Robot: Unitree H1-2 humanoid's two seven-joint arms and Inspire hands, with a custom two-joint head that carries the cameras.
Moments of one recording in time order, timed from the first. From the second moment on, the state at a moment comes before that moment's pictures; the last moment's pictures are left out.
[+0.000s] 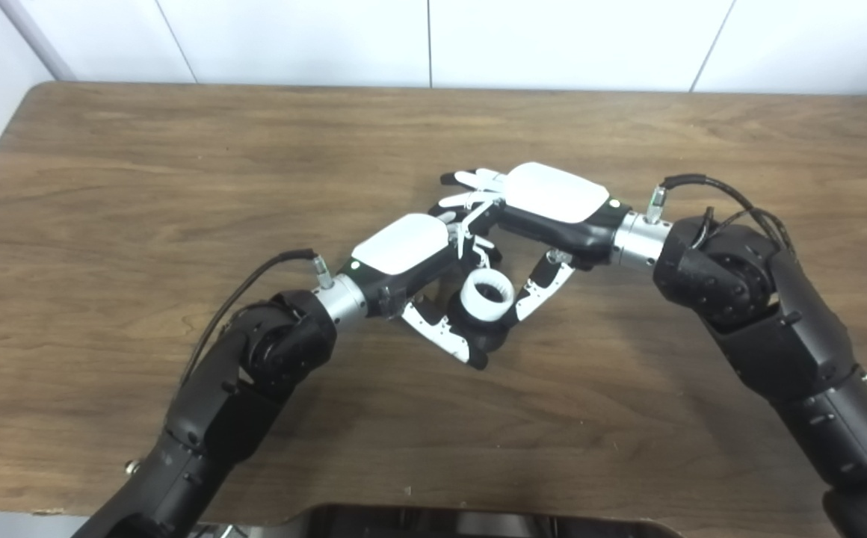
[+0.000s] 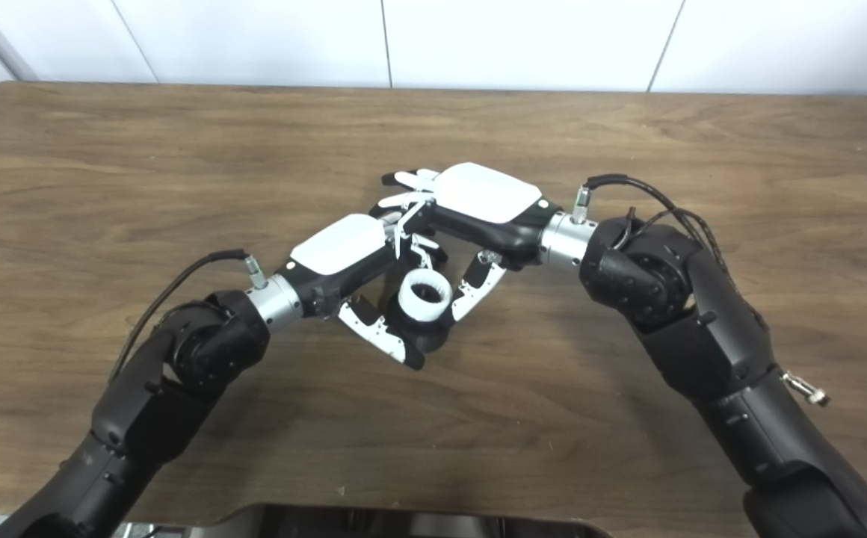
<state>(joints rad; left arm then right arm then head) -0.25 0.31 -0.38 -0.07 0.66 -0.20 -0.39 -0.50 -0.36 0.44 -0.07 -0.52 -0.24 0.57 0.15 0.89</state>
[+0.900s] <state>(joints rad) -0.25 0.31 -0.38 -0.07 0.67 -0.19 -0.39 -0.49 -0.36 0.45 -0.11 -0.53 -0.15 0.60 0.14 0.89</state>
